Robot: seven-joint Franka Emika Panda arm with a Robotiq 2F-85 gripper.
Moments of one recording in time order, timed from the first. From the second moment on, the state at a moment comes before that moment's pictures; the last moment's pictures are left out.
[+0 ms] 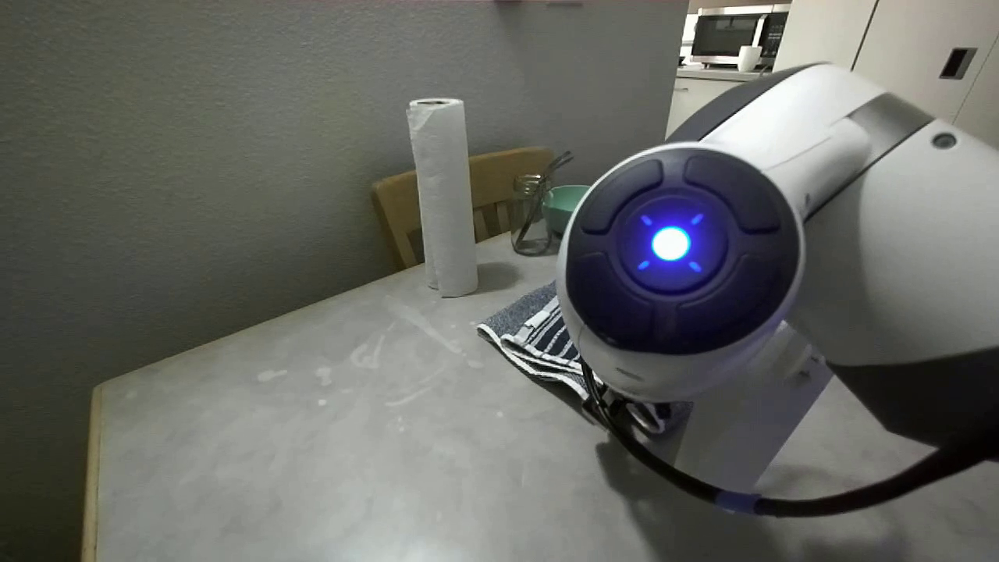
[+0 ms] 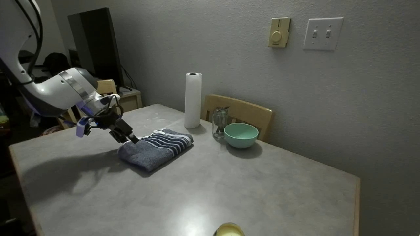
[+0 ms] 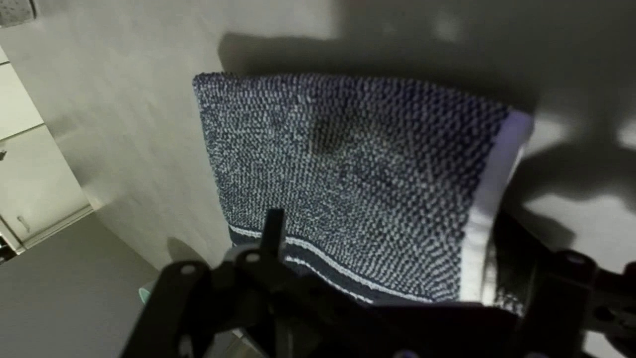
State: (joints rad) arm 0.46 0.56 0.06 -2.06 -1.09 2.25 1.31
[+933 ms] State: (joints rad) arm 0.46 0.56 0.13 -2.04 -1.13 2.02 1.31
